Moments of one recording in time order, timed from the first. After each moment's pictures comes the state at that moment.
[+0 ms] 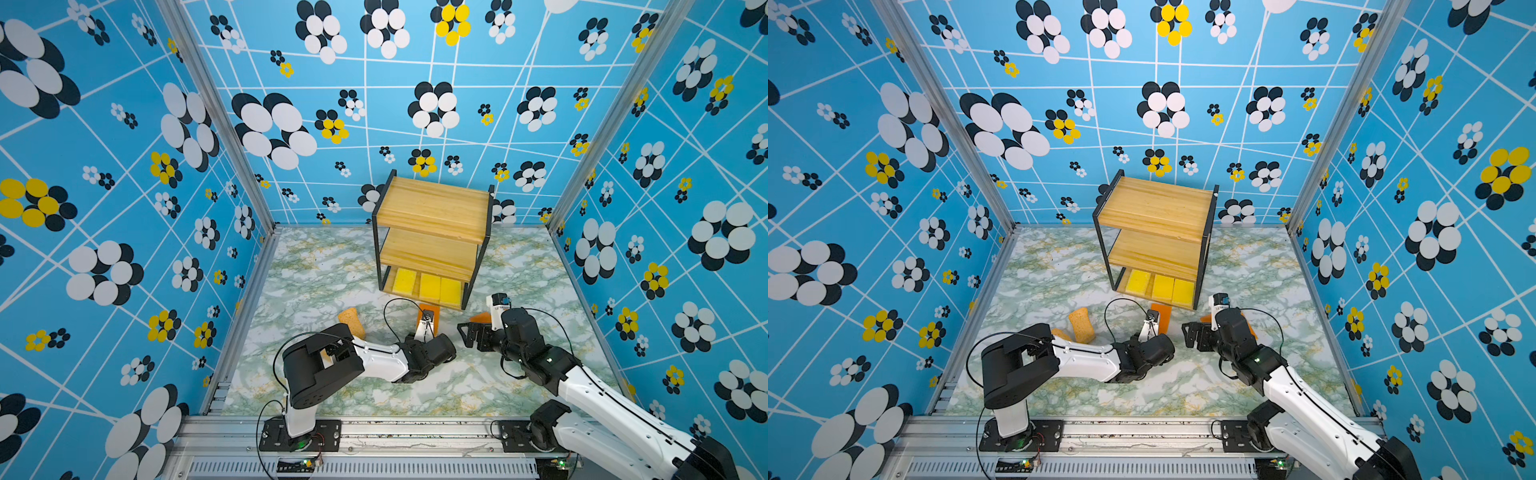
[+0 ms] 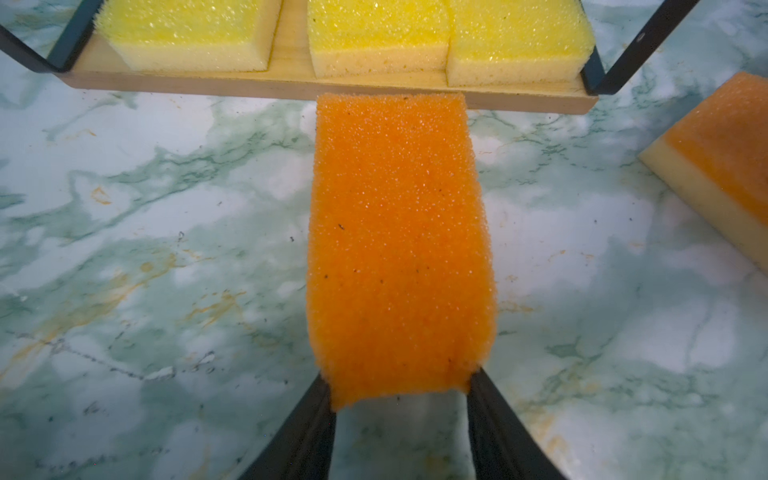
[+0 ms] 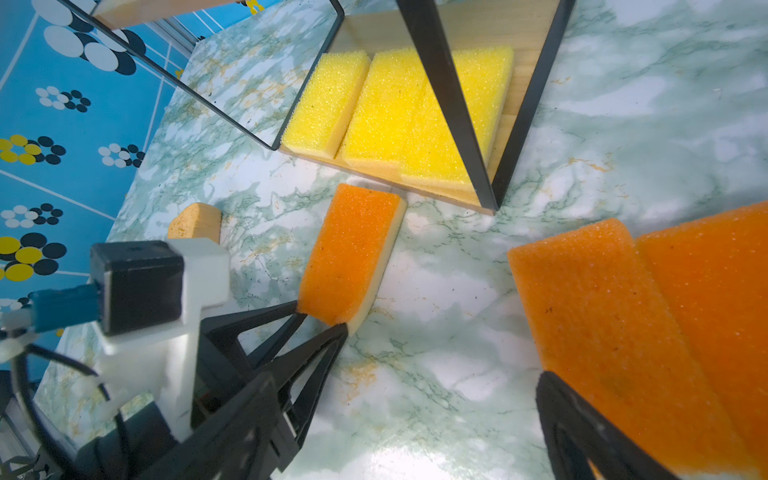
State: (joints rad) left arm -1.16 1.84 0.88 0.04 -0.60 -0.71; right arm 0.54 0.85 0.45 -0.26 0.00 0.51
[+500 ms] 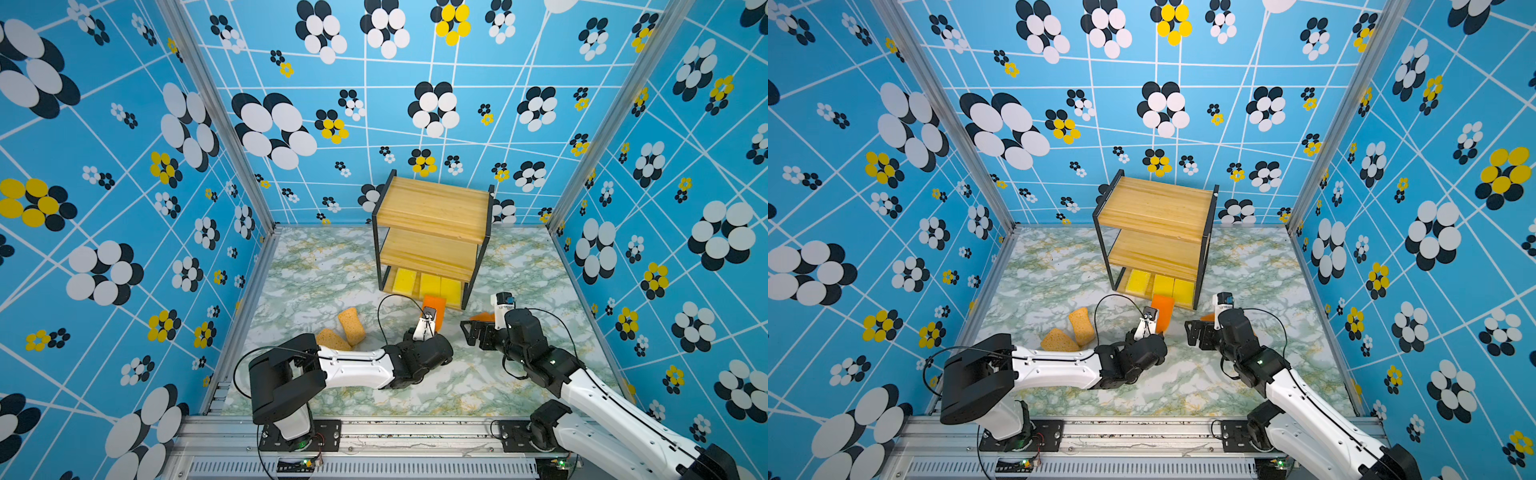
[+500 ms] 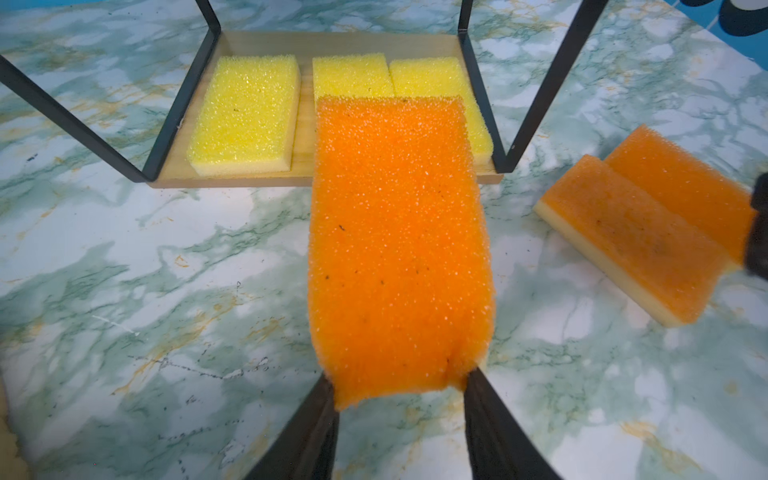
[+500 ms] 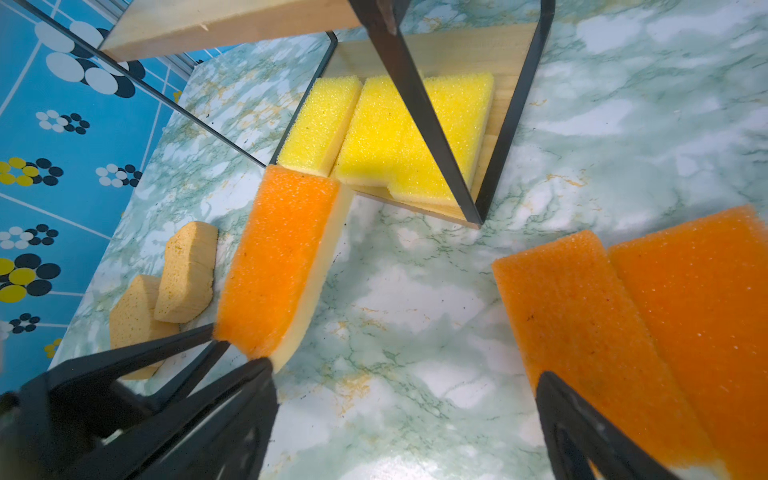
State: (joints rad) left arm -1.22 1.62 0.83 0.04 -0.64 -0.60; right arm 0.53 0.82 0.45 -0.26 0.04 0.52
